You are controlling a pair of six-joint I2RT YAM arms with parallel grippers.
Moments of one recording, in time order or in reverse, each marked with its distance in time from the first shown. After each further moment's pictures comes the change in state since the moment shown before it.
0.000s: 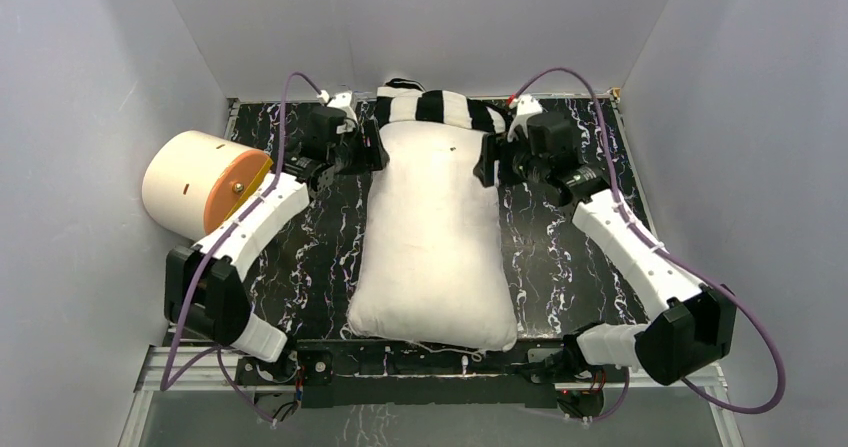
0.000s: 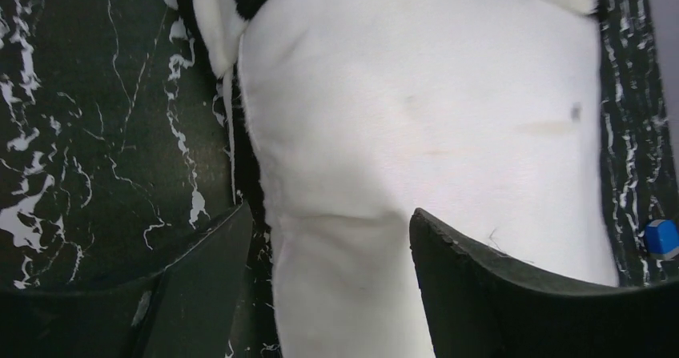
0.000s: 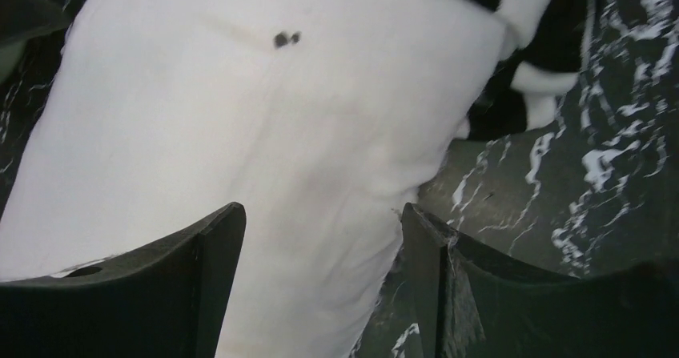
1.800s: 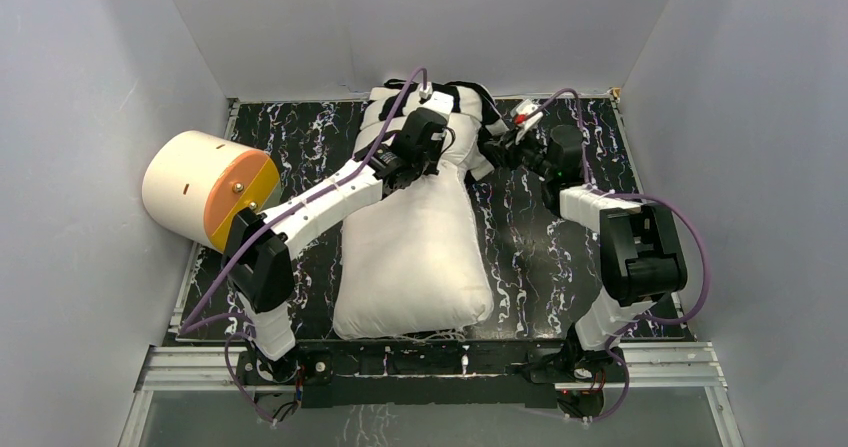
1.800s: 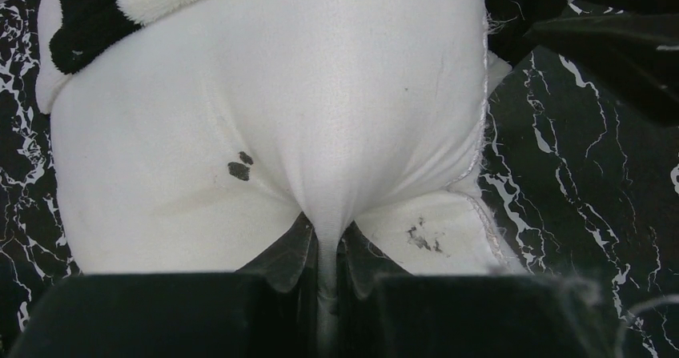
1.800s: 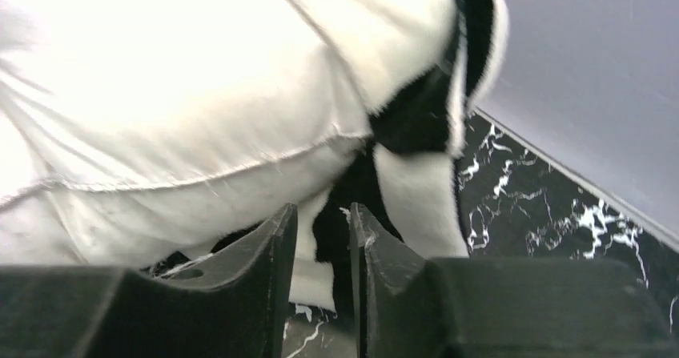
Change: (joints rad) left arm -0.373 0.282 0.397 -0.132 -0.436 0.249; right arm -0.312 0.418 -0.257 1.155 -0.492 -0.363
